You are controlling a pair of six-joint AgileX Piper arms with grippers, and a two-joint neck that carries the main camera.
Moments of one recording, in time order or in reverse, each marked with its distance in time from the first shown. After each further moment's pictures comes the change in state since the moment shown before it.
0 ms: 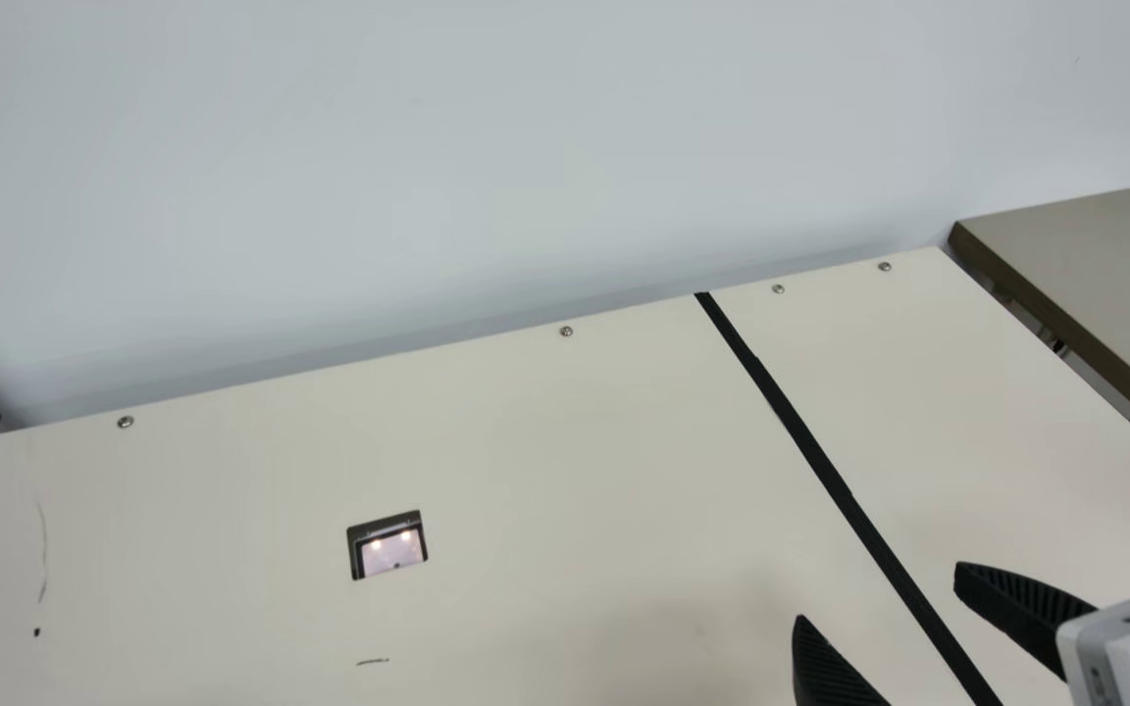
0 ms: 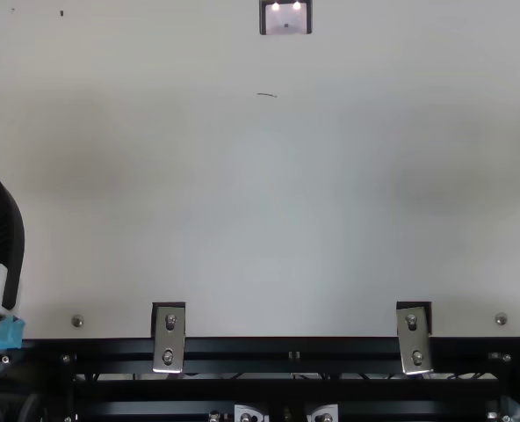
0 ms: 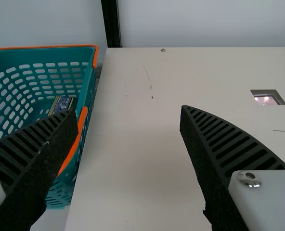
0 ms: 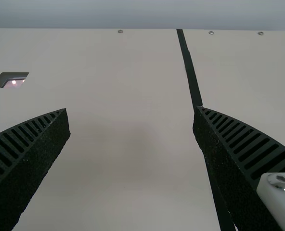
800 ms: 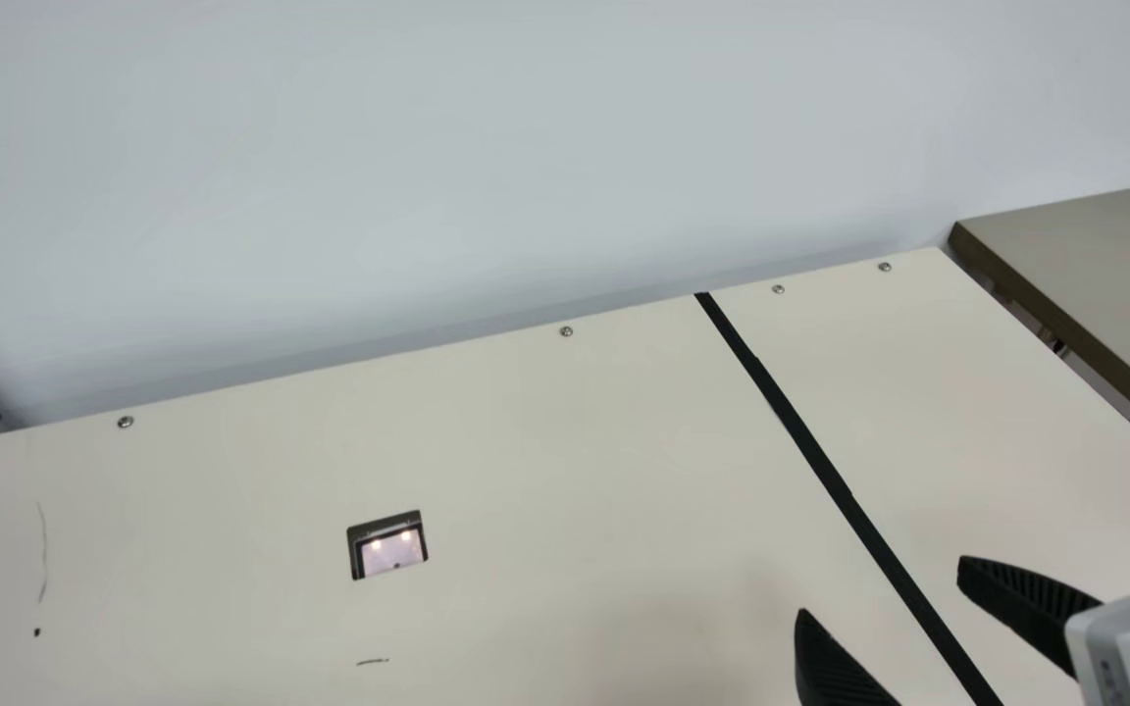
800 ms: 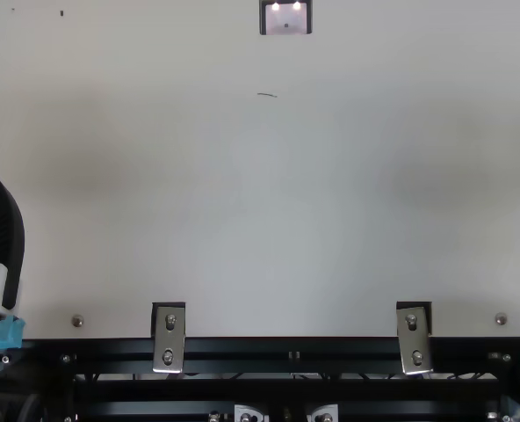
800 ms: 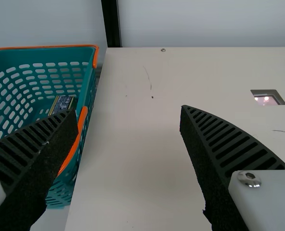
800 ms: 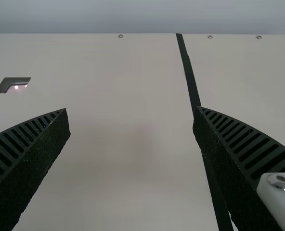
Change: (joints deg) left arm 0.0 0.0 0.0 0.0 0.0 0.0; right arm 0.0 0.9 -1.8 -0.1 0.3 0.4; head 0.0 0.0
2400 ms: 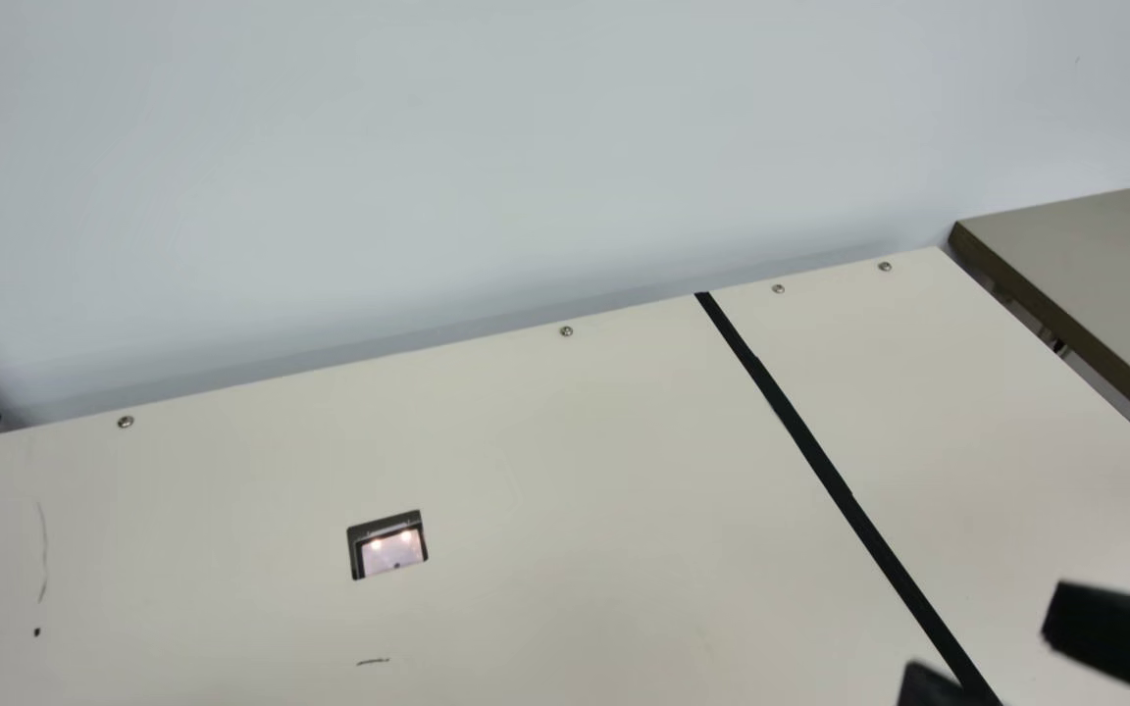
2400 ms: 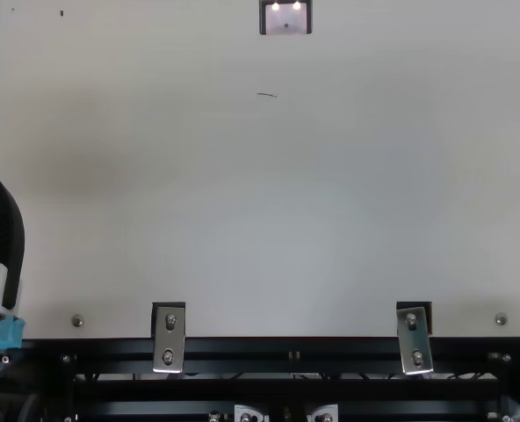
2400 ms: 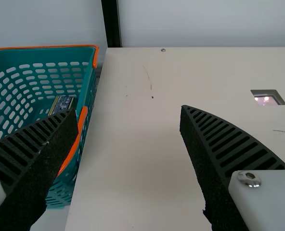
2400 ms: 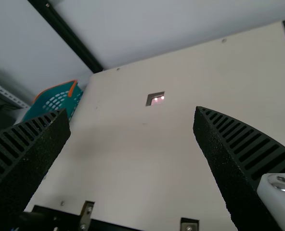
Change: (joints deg) left arm 0.0 0.0 0.0 0.0 0.0 0.0; right arm 18.1 8.5 -41.3 7.3 31.5 29.0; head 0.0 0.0
